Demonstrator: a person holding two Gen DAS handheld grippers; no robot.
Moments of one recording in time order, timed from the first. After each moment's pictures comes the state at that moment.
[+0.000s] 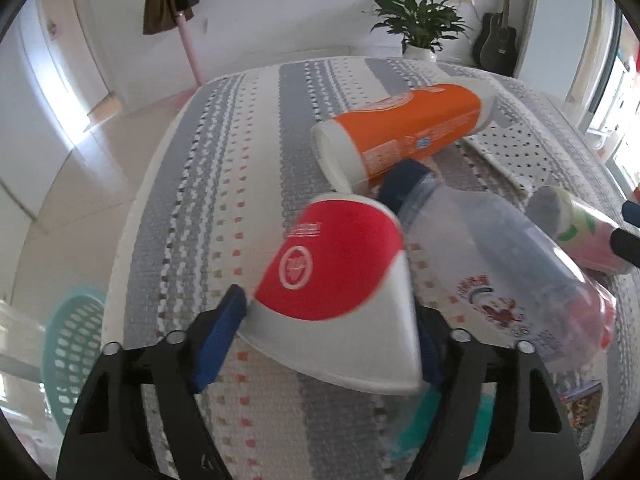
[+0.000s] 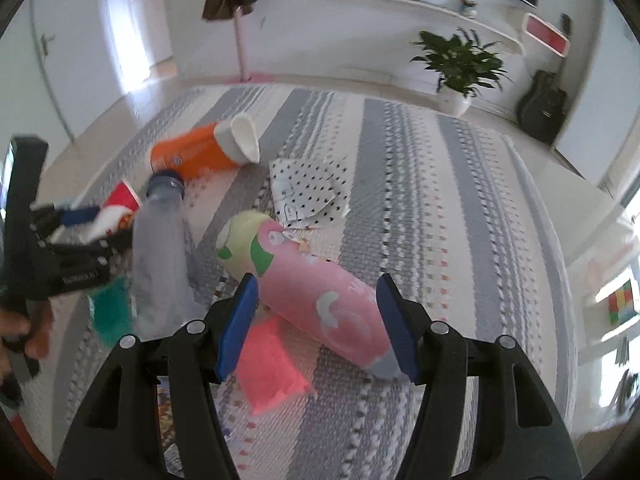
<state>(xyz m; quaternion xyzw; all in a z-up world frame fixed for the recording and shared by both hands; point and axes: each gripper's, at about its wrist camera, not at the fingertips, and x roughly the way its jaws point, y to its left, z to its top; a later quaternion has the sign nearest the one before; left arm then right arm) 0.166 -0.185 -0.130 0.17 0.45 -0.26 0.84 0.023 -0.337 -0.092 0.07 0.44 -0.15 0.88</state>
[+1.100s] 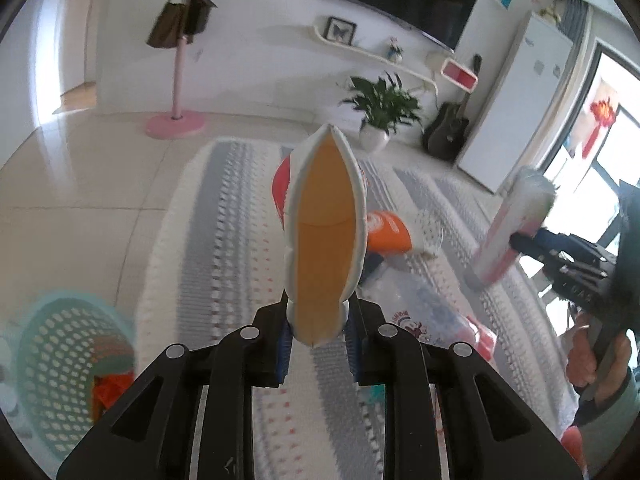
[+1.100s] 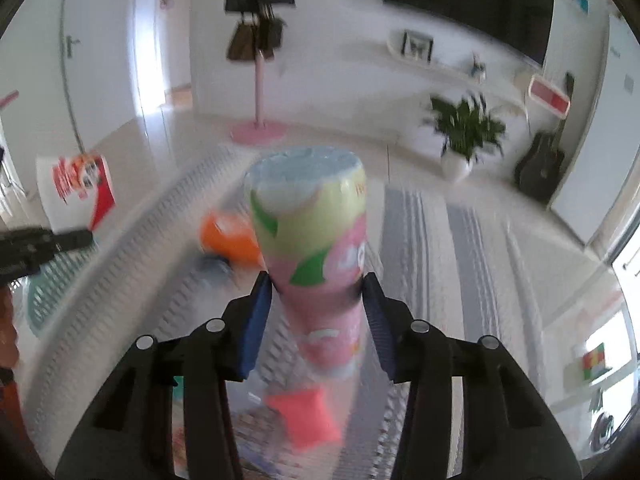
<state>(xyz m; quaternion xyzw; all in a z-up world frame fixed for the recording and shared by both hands) 0.160 -0.076 -0.037 0.00 0.39 -0.36 0.84 0.042 -0.286 -0.006 0.01 0.35 -0.15 0.93</state>
